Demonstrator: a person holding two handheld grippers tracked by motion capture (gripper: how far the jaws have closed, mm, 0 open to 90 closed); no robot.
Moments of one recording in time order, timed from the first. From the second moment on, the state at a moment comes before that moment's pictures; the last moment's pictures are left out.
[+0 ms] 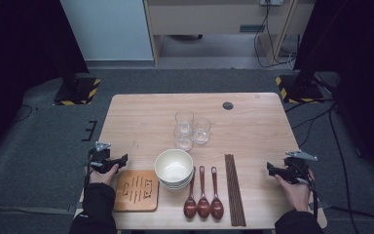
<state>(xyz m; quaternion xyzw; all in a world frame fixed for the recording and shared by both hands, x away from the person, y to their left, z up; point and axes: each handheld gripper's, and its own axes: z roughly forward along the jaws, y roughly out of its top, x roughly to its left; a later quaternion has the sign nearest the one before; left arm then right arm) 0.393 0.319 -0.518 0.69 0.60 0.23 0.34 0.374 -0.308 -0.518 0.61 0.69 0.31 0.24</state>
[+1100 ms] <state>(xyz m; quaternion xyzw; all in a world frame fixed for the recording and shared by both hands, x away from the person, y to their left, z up) 0.333 0.303 -0.501 0.71 0.57 0.23 0.36 0.353 -0.288 -0.494 0.57 0.71 0.33 0.26</state>
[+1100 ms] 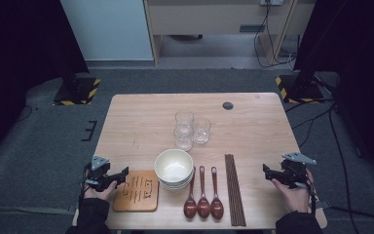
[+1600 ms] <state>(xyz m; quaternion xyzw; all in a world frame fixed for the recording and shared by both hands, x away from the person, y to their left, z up) 0.329 0.291 -0.508 0.73 0.55 0.21 0.33 0.352 -0.280 -0.495 0.56 0.72 0.32 0.25</state>
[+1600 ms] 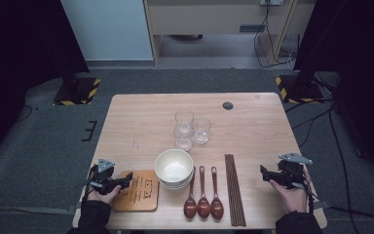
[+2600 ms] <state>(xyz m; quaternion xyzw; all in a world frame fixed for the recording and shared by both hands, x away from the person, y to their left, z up) 0.327 0.283 -0.521 0.75 0.55 0.17 0.32 0.352 -0.276 -0.497 0.56 0.73 0.31 0.24</state>
